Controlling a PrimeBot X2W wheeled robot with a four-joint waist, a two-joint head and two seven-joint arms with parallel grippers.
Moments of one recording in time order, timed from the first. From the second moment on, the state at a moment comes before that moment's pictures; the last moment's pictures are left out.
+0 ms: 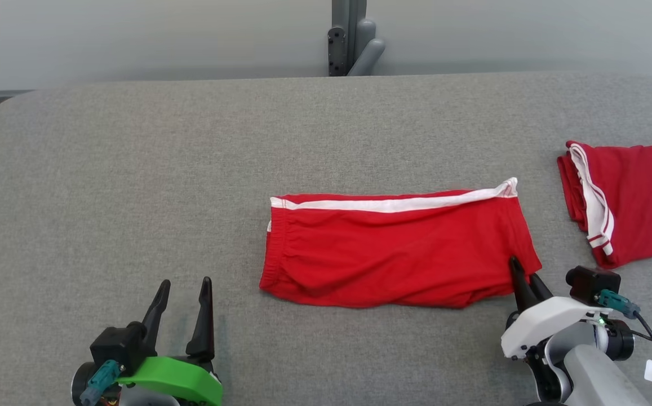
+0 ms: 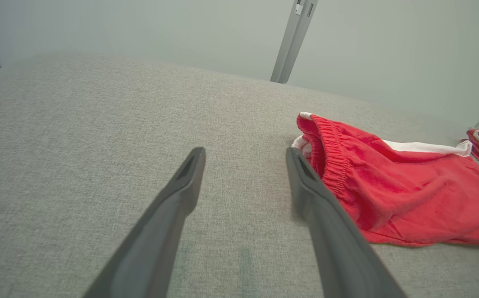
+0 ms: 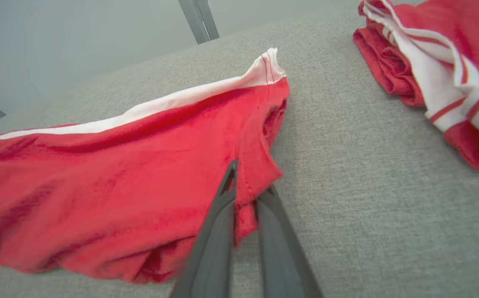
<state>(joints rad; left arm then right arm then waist) -0.07 0.05 -0.11 0.35 -0.31 -0.13 -0.26 -0.31 -0.12 0.12 0.72 0.45 0.13 -0.26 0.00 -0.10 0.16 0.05</state>
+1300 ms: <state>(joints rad) -0.07 0.05 -0.12 0.36 -0.34 -0.13 -0.26 -0.53 -0.05 0.72 0.57 0.46 0.13 -0.26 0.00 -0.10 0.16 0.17</state>
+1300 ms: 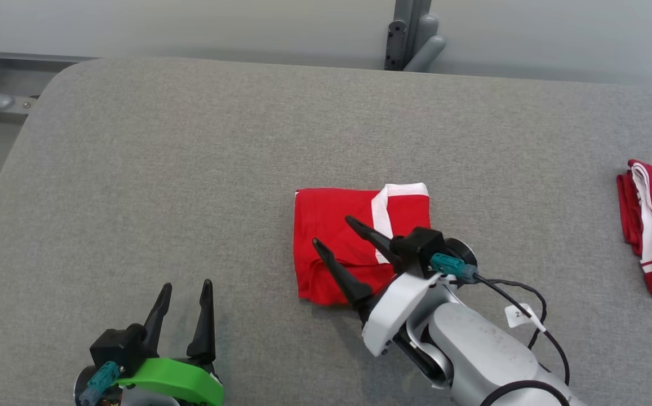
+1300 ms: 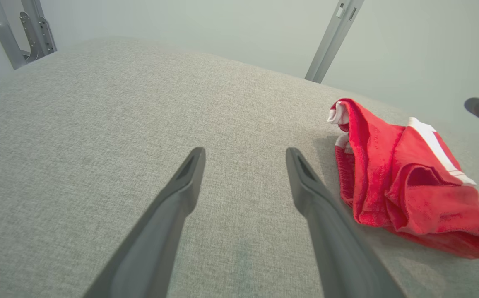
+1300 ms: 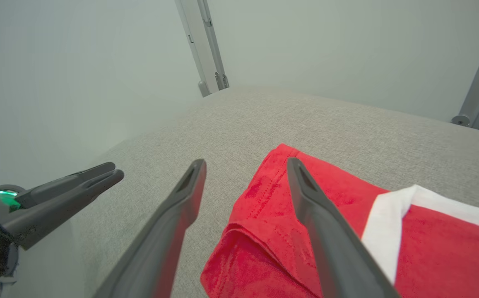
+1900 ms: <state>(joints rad) -0.07 0.05 -0.13 0.35 -0.33 -0.13 -0.26 -0.39 -0.10 0.58 0.61 0.39 0.13 -0.26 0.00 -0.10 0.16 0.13</state>
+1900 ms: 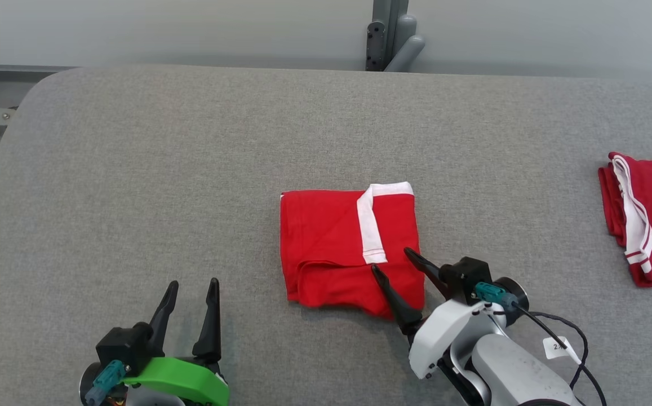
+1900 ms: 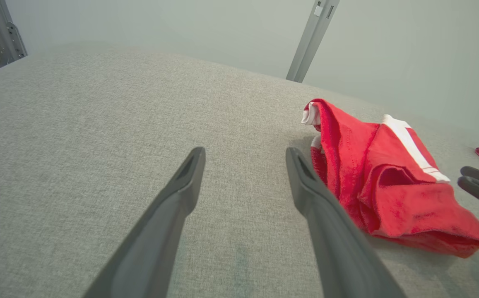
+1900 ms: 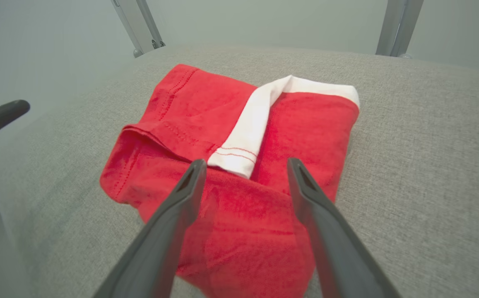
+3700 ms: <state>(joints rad) -0.12 0.05 -0.28 0.36 -0.38 -0.13 -0.26 -0.68 -0.11 0.61 0.79 0.48 0.13 -0.26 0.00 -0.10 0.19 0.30</state>
